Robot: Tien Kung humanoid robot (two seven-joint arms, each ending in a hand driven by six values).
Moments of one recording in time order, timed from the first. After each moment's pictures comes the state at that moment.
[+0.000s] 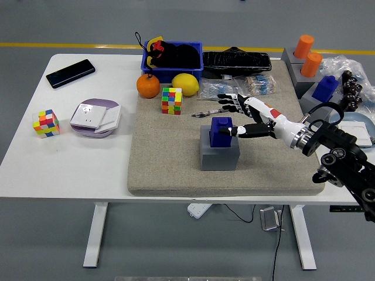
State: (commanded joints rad) left arm -0.25 0.19 0.00 -0.20 0.18 -0.12 0.20; right arm 0.60 -0.28 0.83 1.03 -1.21 0.17 0.25
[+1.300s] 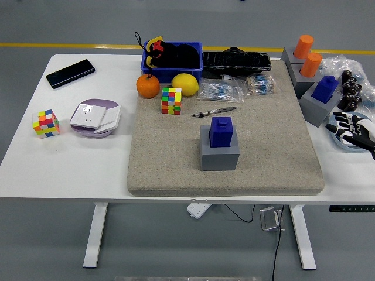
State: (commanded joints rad) left arm -0.24 0.20 0.00 -0.19 0.18 -0.11 0.19; right arm 0.24 -0.41 1.44 1.03 -1.41 0.25 0.08
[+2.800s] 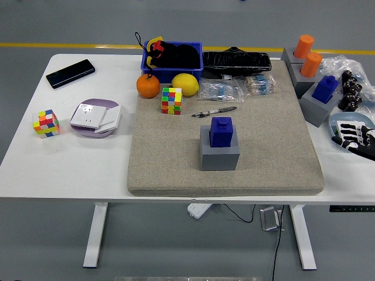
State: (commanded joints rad) left arm -0.25 0.20 0.00 -0.20 0.19 -0.11 0.19; right arm 0.19 -0.37 1.53 1.03 -1.42 0.25 0.04
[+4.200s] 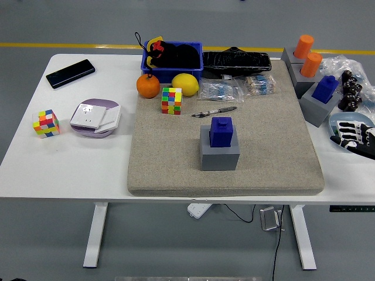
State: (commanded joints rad) left arm -0.26 0.20 0.00 -0.20 0.19 -0.11 0.19; right arm 0.20 -0.36 1.52 1.04 -1.40 0.24 0.03
